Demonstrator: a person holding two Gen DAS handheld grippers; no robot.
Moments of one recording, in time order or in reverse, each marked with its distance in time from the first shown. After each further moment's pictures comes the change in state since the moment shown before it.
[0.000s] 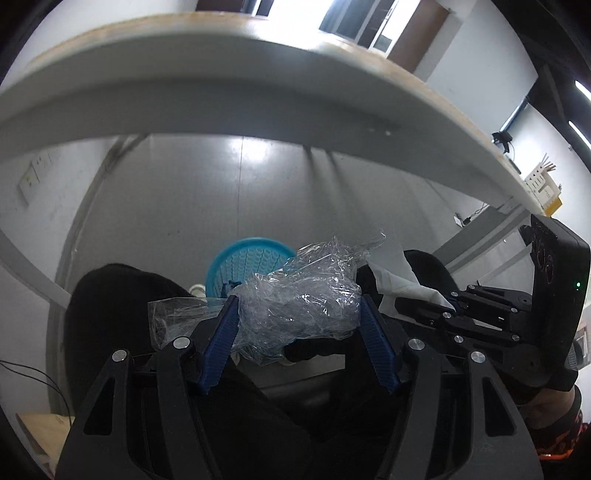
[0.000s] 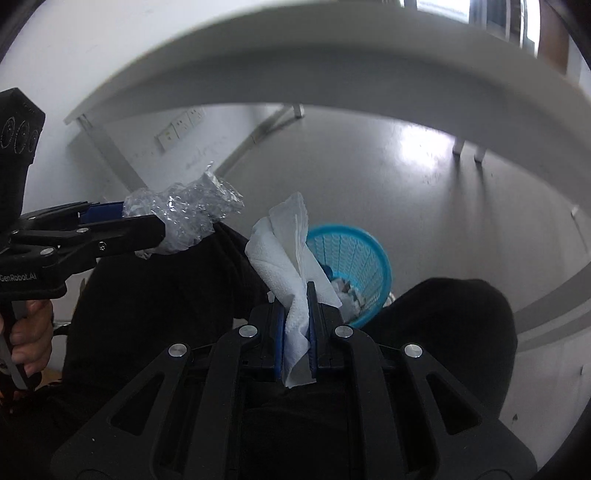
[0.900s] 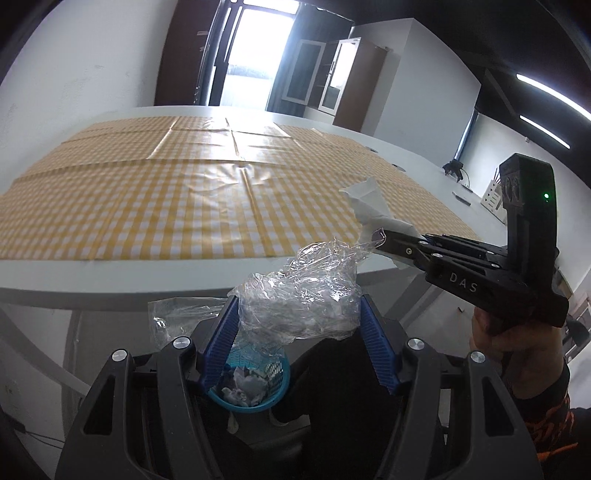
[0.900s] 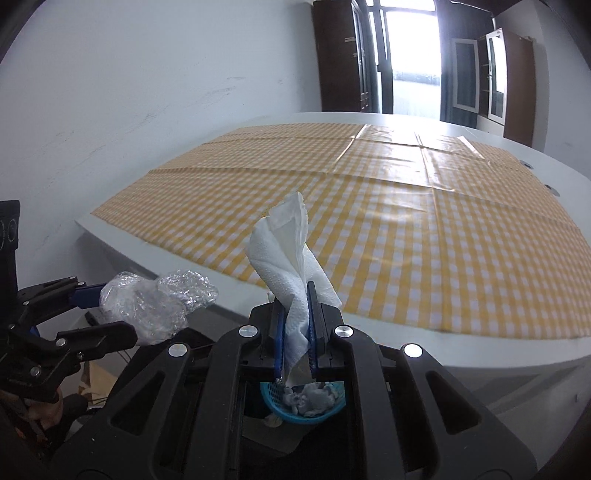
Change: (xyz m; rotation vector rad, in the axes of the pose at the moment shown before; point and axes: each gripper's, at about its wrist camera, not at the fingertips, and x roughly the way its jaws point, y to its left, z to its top) left arm -0.126 -0.087 0.054 0.182 -0.275 -0.065; right arm -0.151 -0.009 0.093 -0.011 -0.379 -0.053
